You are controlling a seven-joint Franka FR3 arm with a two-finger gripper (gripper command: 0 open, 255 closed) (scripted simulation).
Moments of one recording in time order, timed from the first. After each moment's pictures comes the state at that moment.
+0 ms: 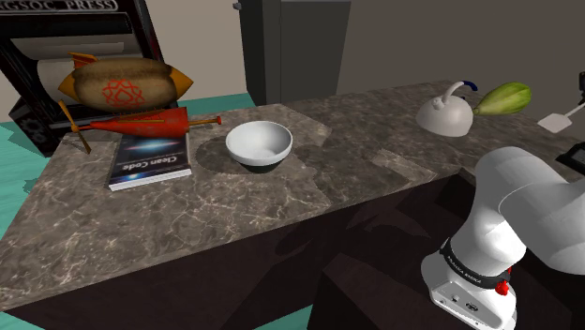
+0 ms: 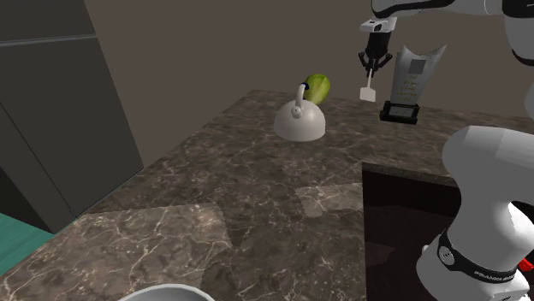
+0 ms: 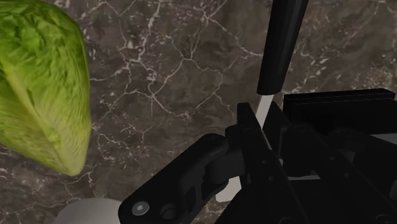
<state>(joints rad) 0.76 -0.73 -1.96 -1.30 -0.71 1.67 -2.46</state>
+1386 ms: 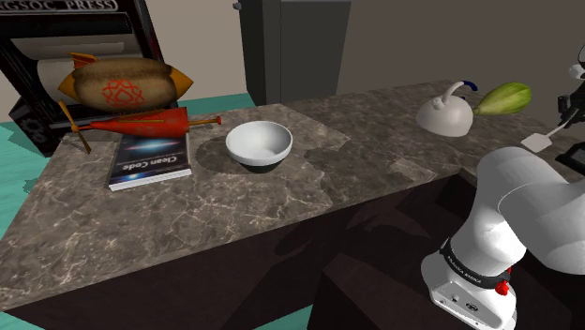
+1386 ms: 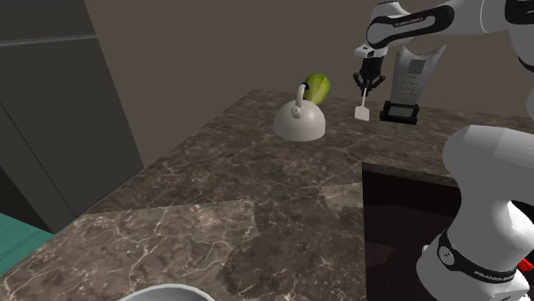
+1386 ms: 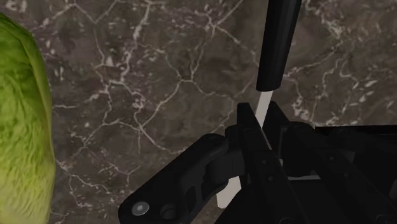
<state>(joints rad) 0.71 -0.78 -2.00 -1.49 -0.79 1.89 -2.39</state>
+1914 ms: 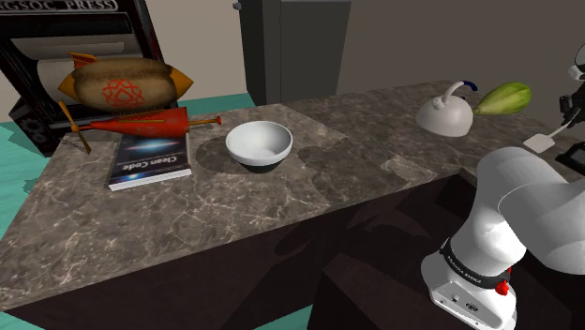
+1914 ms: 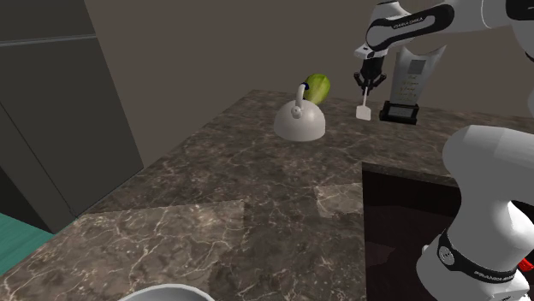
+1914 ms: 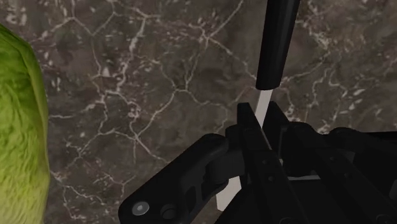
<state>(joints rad) 0.72 -0.72 -2.04 -1.54 -0.79 1.96 -2.38</state>
